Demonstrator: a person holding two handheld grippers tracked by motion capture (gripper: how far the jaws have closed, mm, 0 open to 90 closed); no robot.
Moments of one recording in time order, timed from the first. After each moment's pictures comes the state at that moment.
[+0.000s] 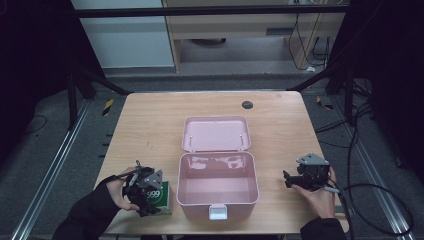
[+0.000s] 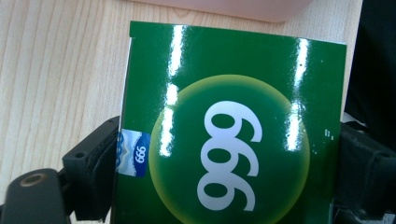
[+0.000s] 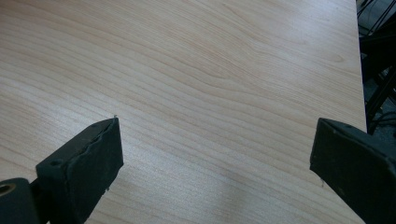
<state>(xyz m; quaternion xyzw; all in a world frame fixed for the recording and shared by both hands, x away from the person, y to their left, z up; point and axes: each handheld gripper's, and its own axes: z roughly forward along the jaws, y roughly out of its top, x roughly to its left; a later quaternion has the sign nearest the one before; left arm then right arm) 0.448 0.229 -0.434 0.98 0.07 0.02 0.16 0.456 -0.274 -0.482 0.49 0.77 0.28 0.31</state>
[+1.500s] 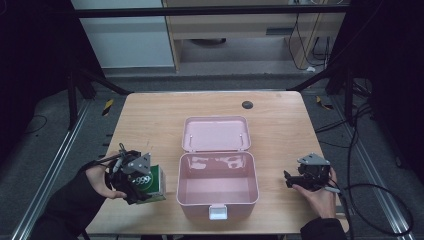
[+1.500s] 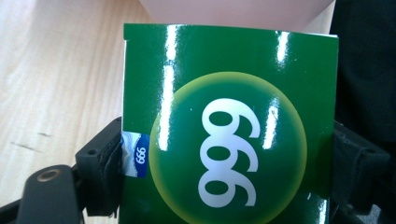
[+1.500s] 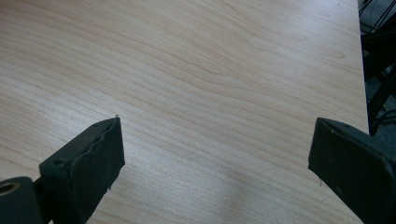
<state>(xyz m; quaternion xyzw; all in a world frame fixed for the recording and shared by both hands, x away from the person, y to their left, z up) 0.446 0.241 -0.349 0.98 0.08 0.06 0.17 0.457 -0.277 -0.484 0.49 0.77 0.28 0.30</state>
